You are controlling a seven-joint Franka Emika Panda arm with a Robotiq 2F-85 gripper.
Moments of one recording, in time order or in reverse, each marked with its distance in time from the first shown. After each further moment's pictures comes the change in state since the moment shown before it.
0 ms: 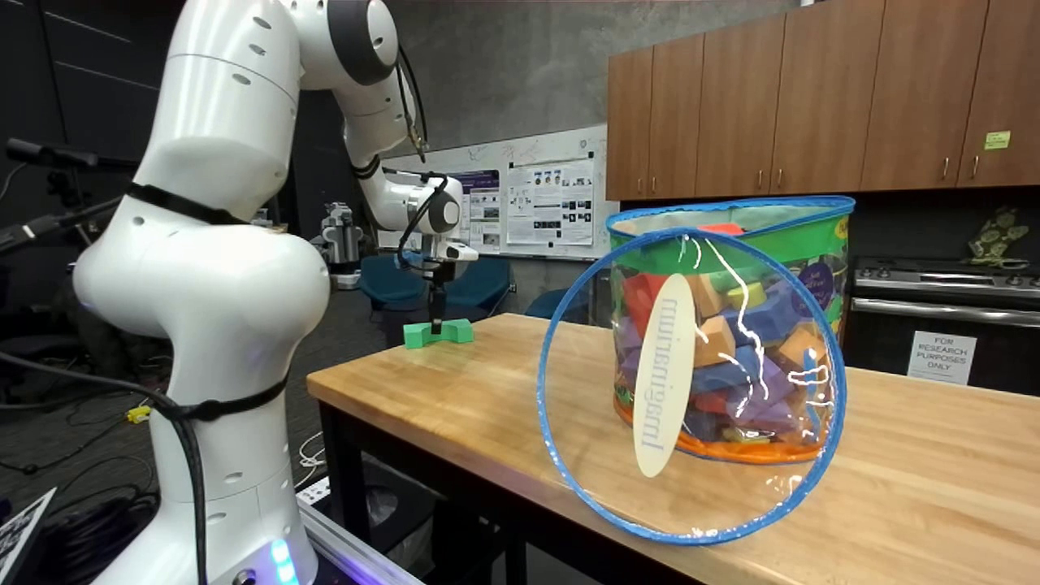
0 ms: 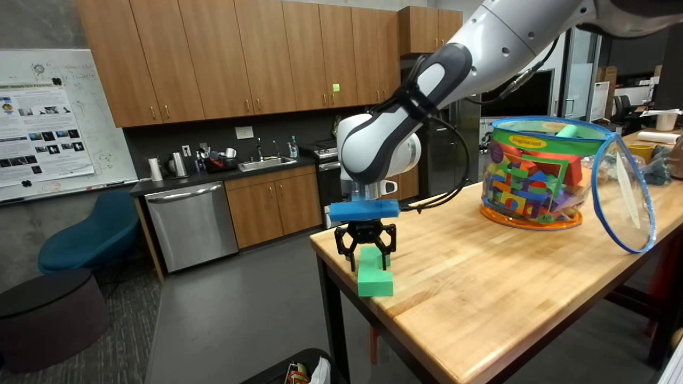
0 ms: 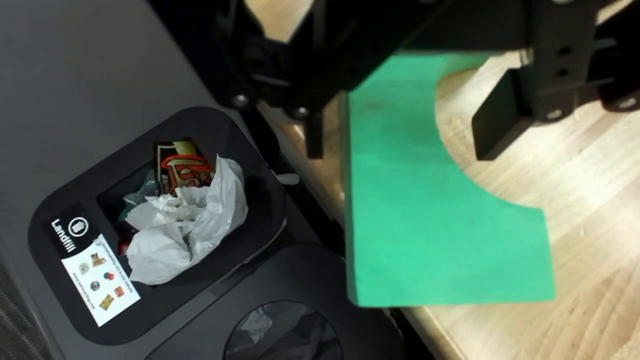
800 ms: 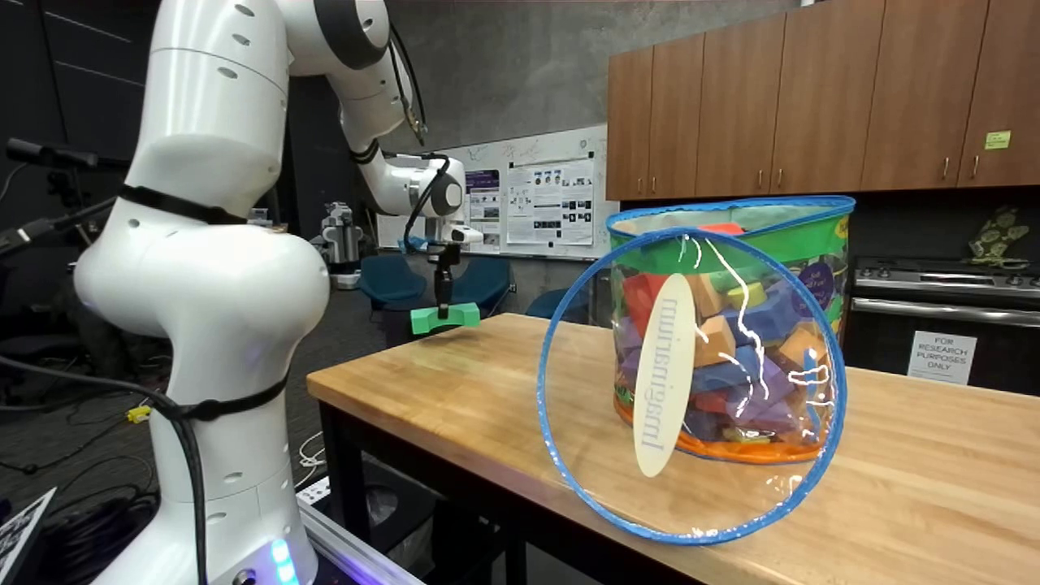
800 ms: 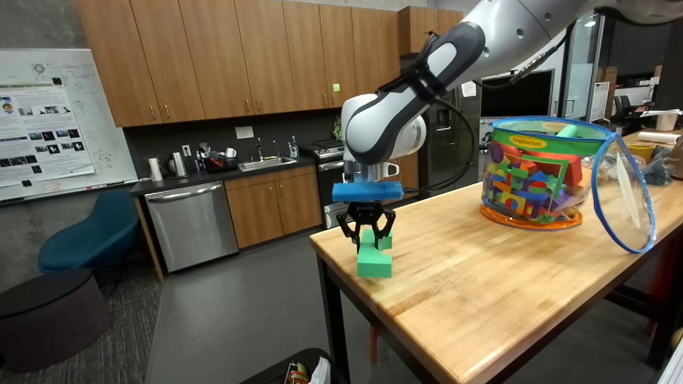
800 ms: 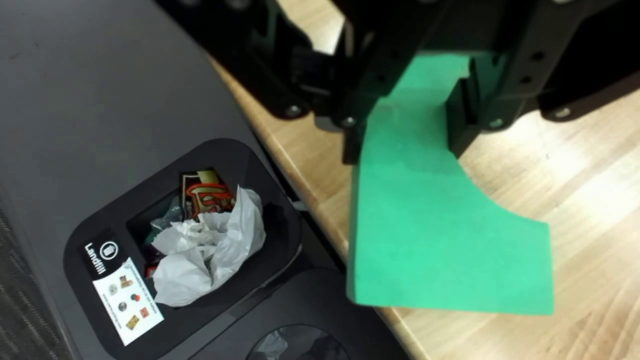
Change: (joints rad) arm -0.009 -0.071 -0.015 -0.003 -0.010 -0.002 -0.036
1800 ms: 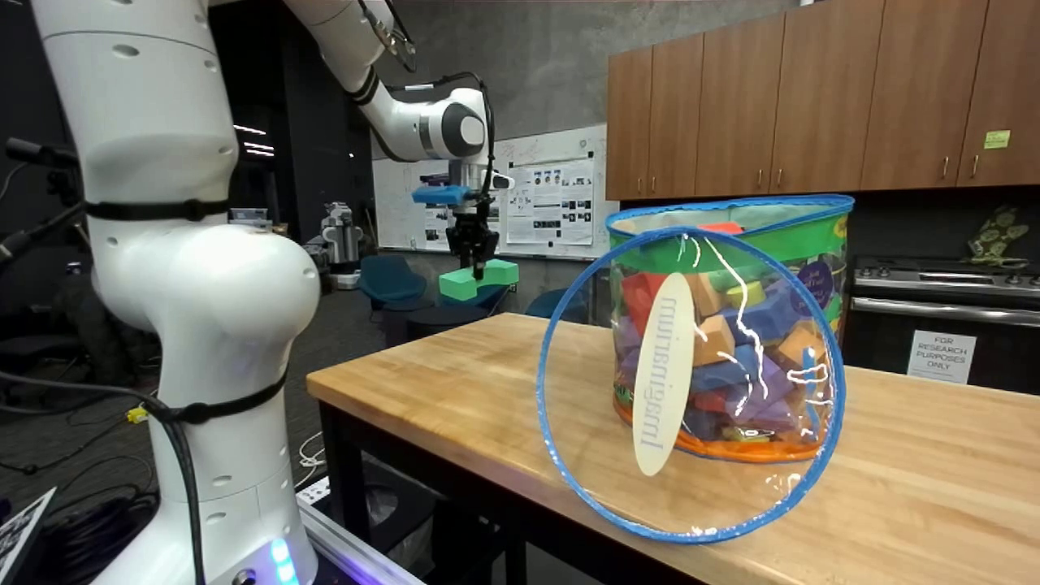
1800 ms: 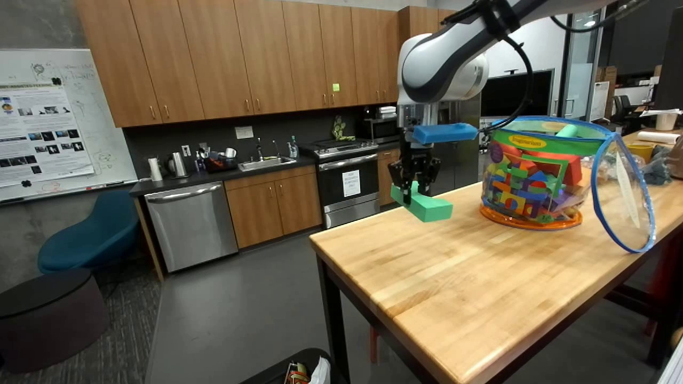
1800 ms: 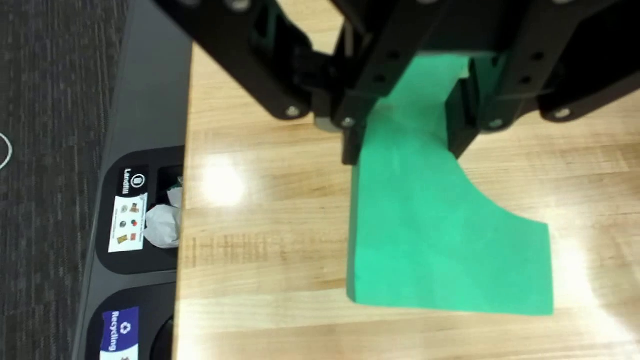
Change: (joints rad) arm -0.149 -0.351 -0.053 -0.182 0.011 -0.115 -0.726
